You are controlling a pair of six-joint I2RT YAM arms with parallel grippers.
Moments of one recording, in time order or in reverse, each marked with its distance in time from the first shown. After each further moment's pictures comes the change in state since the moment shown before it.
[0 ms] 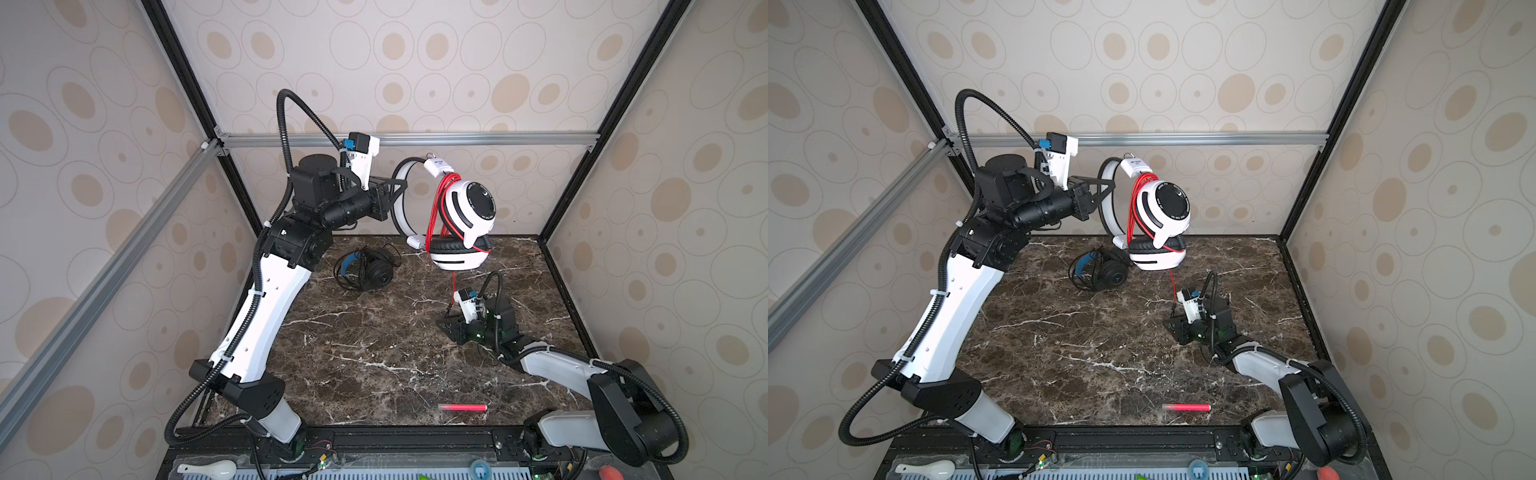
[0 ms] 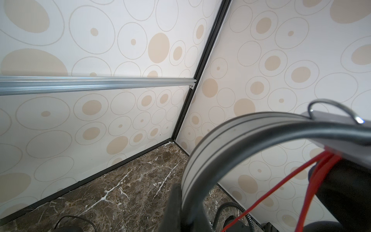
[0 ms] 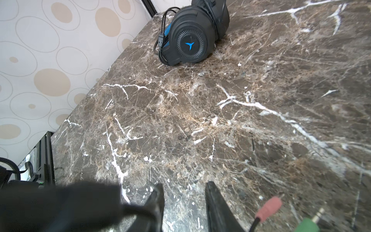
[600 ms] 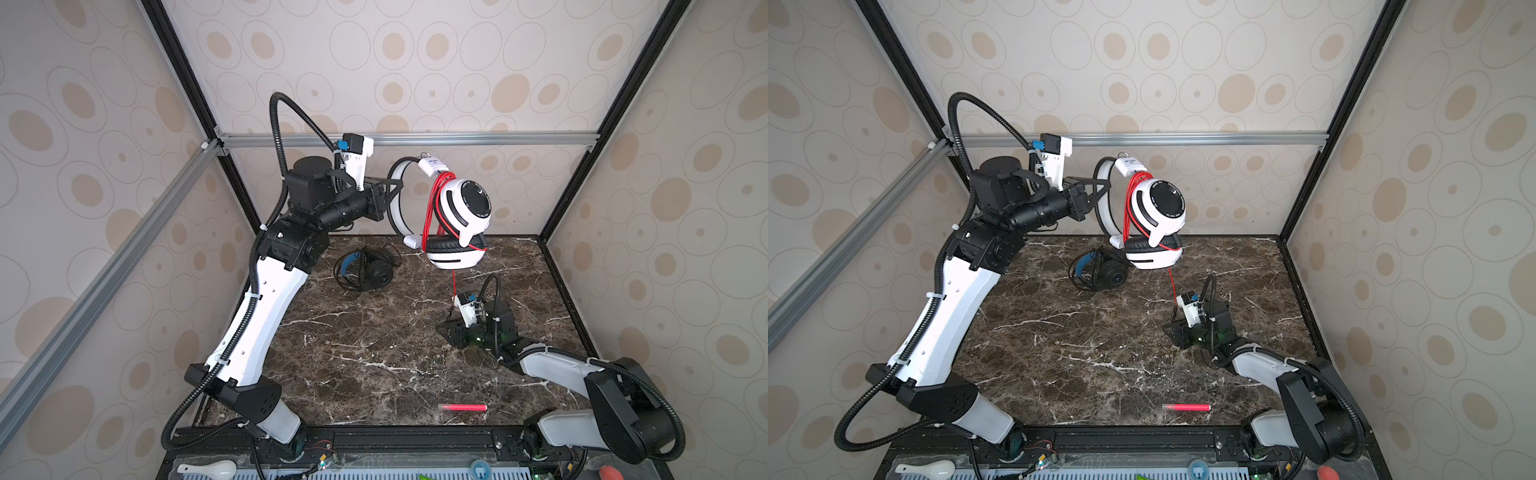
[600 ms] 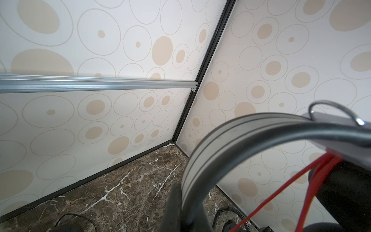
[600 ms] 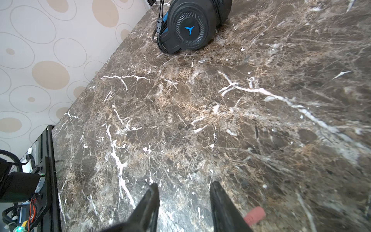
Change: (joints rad) left arm 0.017 -0.030 -0.047 0.034 0.003 -0.027; right arm 0.000 -0.005 -0.030 0.001 -0.010 -0.008
